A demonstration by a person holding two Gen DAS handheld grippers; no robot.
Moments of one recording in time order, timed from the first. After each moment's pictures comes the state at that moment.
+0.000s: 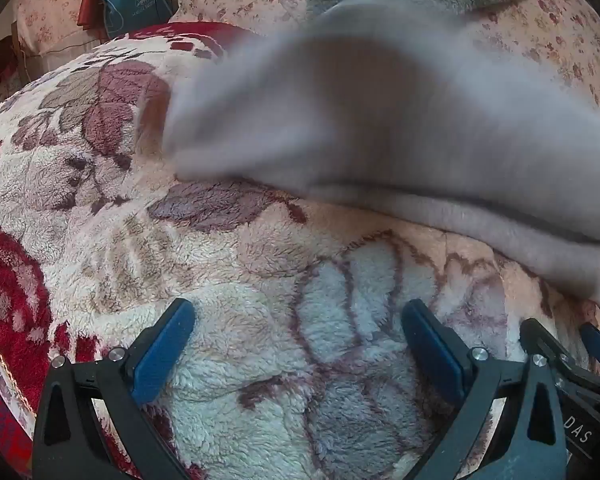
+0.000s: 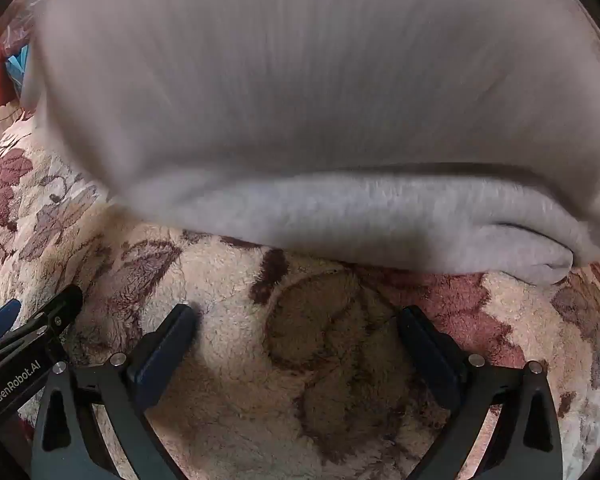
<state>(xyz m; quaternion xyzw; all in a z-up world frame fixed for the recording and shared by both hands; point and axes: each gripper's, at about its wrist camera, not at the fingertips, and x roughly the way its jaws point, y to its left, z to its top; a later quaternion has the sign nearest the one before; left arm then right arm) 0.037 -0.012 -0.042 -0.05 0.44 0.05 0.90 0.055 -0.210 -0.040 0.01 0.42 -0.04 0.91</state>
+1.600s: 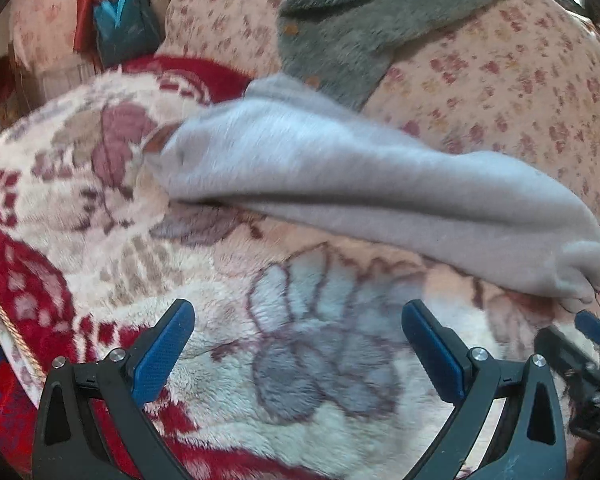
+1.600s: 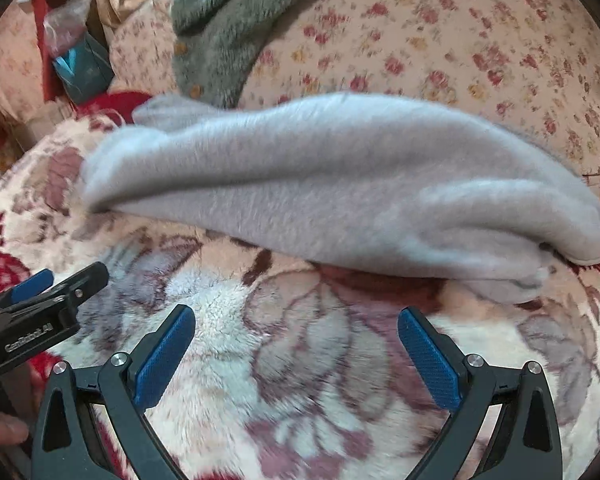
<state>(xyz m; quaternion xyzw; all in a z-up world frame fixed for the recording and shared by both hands) 0.000 -0.046 0.006 -0.03 0.40 0.03 0.91 -0.003 -0.268 0.006 0.06 0.43 0.08 0.90</state>
